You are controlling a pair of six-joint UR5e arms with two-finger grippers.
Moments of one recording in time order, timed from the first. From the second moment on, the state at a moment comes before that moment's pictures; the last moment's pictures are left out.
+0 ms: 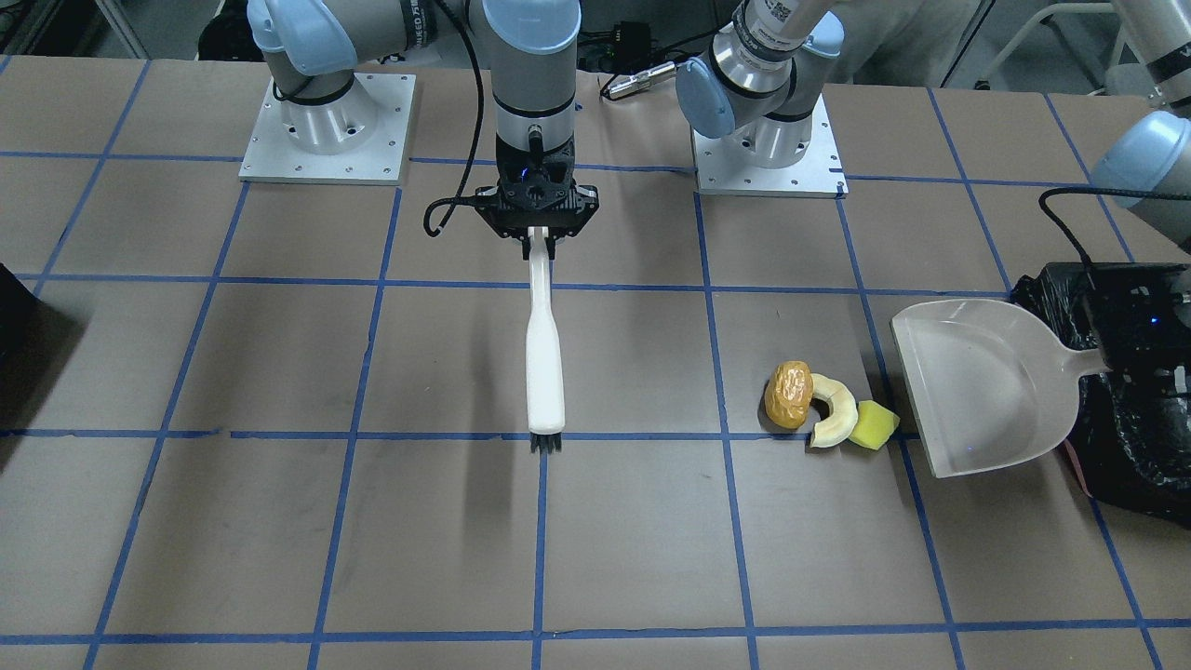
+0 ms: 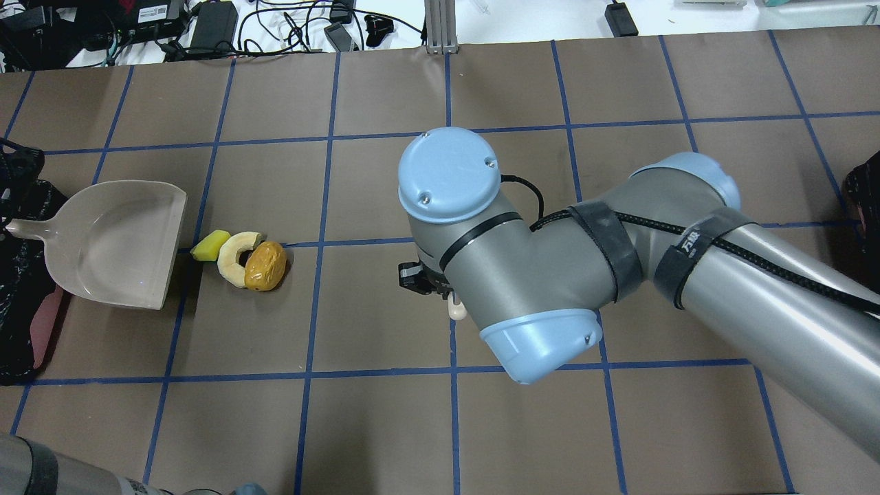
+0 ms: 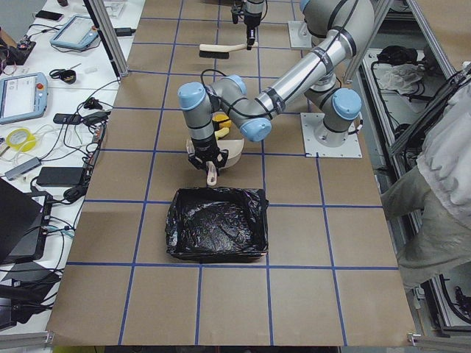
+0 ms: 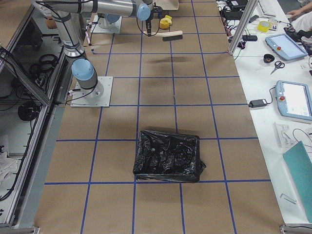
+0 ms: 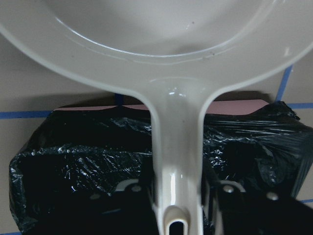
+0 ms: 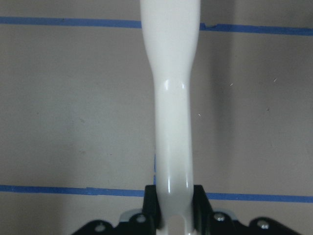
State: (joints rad) left arm -0.97 -1.90 -1.67 -1.11 1.90 2.15; right arm 2.07 -1.49 1.86 -2.01 -1.60 0.47
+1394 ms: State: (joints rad) left arm -1.04 -1.95 -1.71 -1.00 1.99 2.11; right arm 1.97 -1.38 1.69 -1.96 -1.57 0.37
